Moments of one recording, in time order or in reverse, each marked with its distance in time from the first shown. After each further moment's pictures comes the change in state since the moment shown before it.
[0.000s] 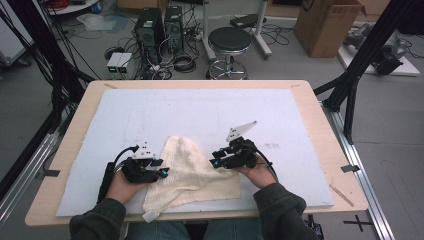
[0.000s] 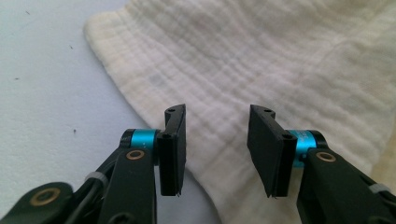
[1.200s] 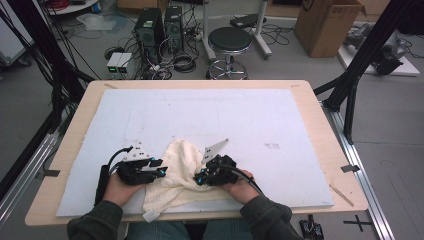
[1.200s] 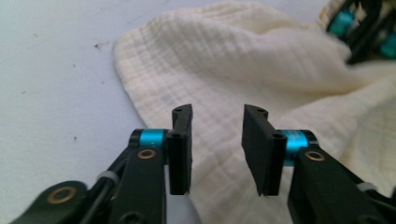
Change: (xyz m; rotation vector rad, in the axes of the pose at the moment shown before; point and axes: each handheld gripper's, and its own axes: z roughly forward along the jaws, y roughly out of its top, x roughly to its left) left arm -0.004 -0.001 -0.013 -0.090 -0.031 -0.017; right arm 0.056 0.006 0.047 0.132 0.021 -0.135
